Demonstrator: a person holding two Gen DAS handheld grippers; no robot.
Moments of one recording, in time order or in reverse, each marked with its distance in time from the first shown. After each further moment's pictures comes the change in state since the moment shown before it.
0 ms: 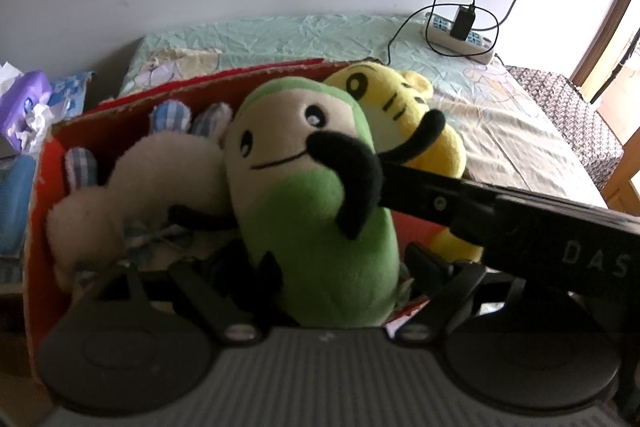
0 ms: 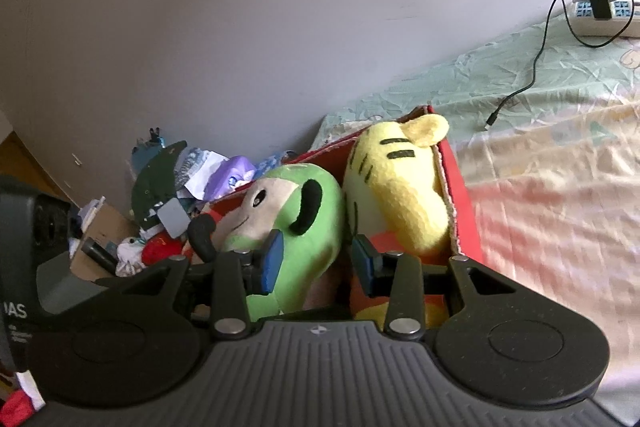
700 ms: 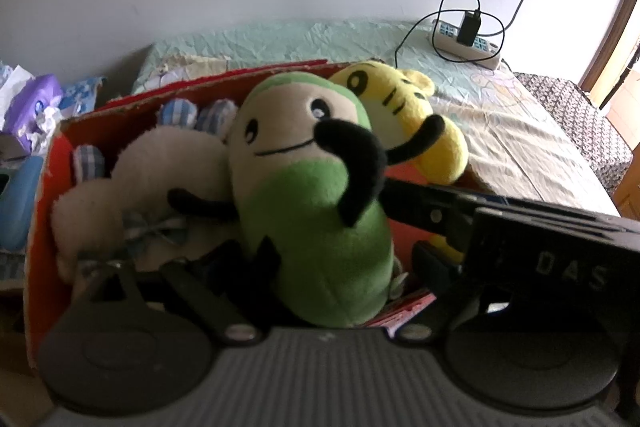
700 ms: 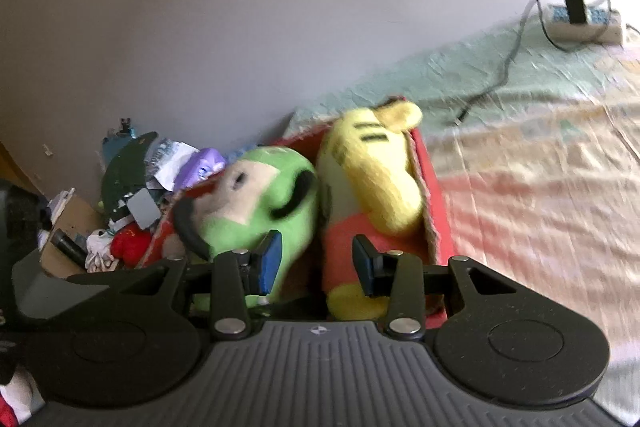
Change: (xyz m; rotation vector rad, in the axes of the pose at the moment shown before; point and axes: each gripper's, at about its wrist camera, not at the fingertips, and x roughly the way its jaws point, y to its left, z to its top) left arm -0.001 -0.005 -0.010 -0.002 -0.046 0.039; right arm -0.002 0.002 -0.010 -0.011 0.009 -0.114
